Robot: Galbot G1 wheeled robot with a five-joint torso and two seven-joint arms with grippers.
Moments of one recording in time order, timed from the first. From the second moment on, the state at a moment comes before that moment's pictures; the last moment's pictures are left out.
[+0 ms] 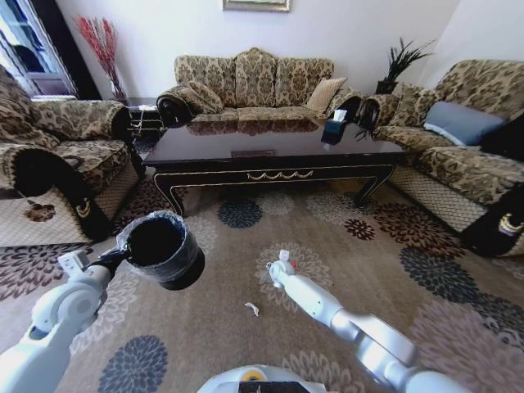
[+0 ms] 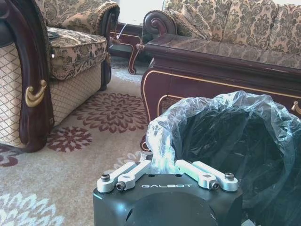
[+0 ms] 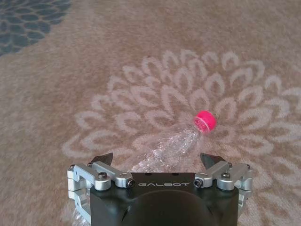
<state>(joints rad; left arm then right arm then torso) 1.45 -0.86 -0.88 -2.08 -1.07 0.48 -0.38 -0.50 1.39 -0.28 0.85 1.24 -0.28 0.76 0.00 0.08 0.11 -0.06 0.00</state>
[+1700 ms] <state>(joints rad) 1.46 -0.86 -0.88 -2.09 -1.07 0.48 -0.38 -0.57 1.22 -0.33 1.12 1.10 -0.40 0.64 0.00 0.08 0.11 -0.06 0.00</state>
